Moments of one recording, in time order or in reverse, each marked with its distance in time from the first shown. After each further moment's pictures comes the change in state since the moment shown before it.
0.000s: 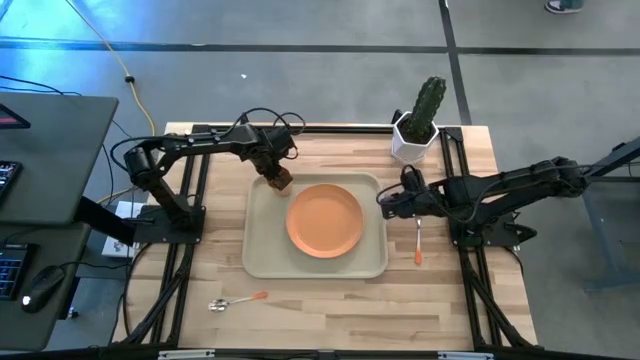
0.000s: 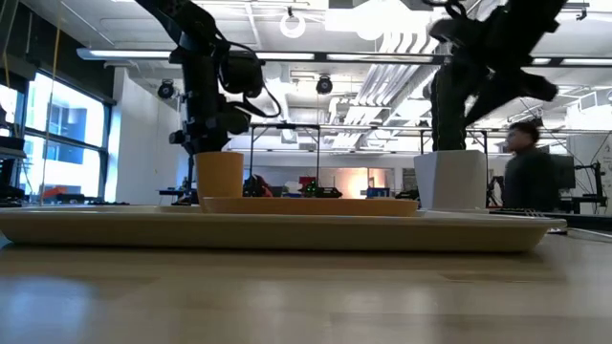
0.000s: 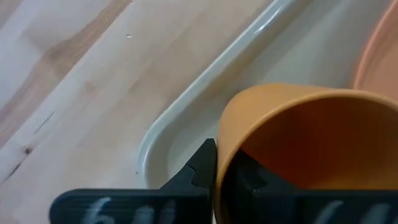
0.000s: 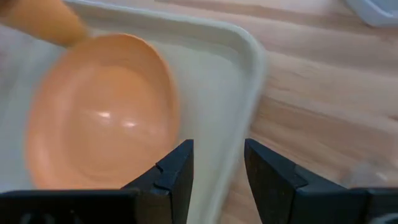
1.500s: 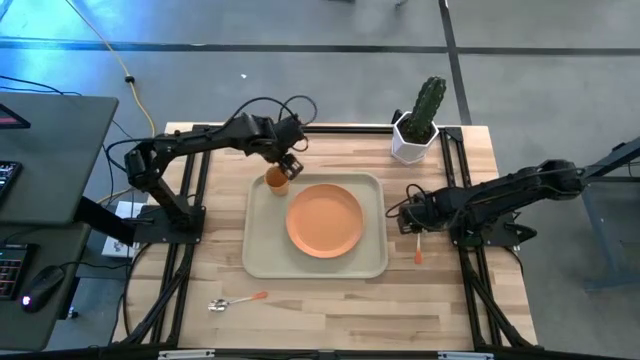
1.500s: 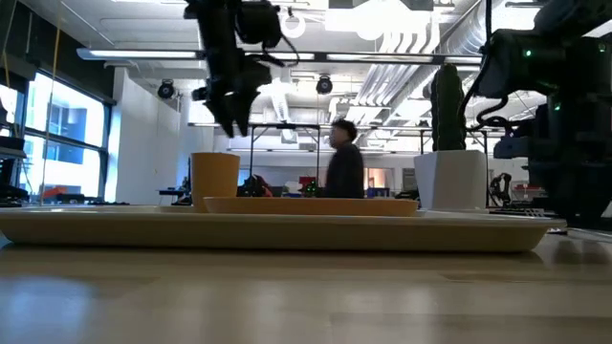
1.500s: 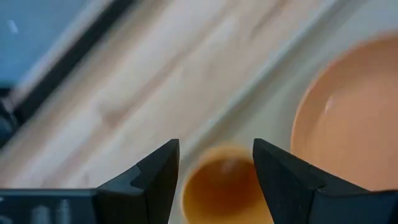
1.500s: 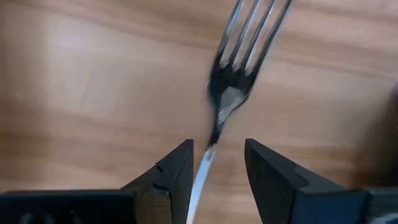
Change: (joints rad) left arm -0.095 -0.011 0.277 -0.117 -0.187 -0.031; right arm -0.073 0.060 -0.341 -0.013 -0.391 0.150
